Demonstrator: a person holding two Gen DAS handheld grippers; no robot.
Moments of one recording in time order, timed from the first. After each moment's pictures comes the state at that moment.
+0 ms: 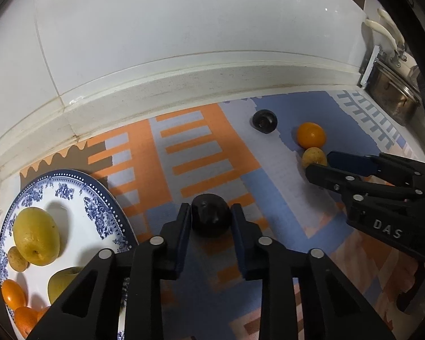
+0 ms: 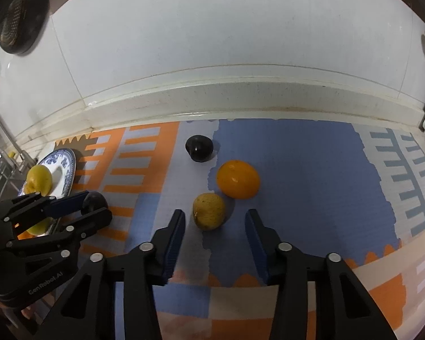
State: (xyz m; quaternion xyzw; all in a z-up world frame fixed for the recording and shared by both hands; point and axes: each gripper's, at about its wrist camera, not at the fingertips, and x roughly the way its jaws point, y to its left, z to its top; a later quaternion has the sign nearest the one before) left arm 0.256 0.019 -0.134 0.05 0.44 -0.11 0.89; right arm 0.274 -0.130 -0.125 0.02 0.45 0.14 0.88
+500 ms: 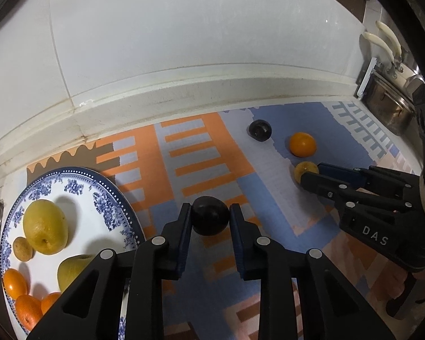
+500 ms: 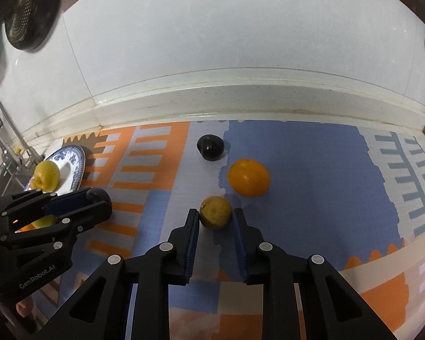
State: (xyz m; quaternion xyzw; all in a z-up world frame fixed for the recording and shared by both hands) left arm 0.242 0.024 -0.120 0.03 0.43 -0.11 0.90; right arm 0.264 -0.126 -0.119 0.02 0.43 0.15 0.89
